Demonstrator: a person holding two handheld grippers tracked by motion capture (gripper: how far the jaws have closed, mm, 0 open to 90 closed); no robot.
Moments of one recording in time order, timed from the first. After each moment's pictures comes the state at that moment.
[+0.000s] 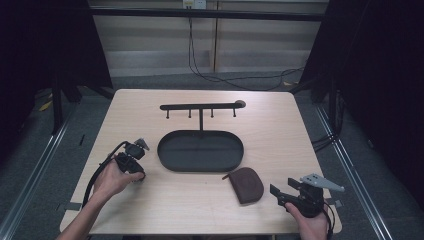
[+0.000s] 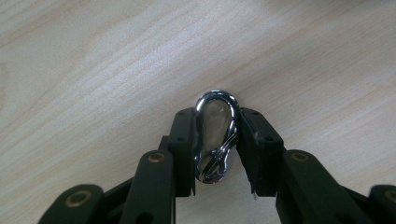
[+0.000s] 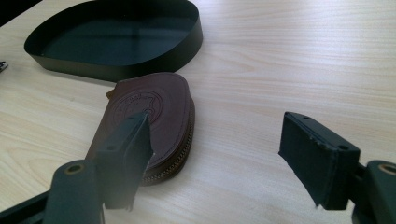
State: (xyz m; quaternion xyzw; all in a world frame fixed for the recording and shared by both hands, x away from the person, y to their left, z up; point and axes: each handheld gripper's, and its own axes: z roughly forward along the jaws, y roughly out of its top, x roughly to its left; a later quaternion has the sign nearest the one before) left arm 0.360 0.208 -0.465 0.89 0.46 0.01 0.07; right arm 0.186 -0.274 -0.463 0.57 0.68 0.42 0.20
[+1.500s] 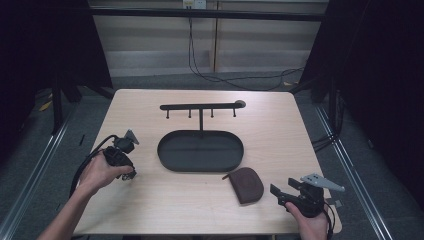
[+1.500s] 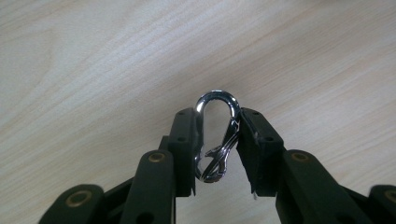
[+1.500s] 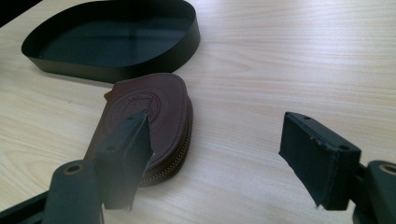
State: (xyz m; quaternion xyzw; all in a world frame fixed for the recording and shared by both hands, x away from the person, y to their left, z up) left arm 0.369 0.235 -0.434 0.88 0.48 -0.03 0.06; right arm 0.187 -0.275 -0.464 0.57 0.67 0.42 0.20
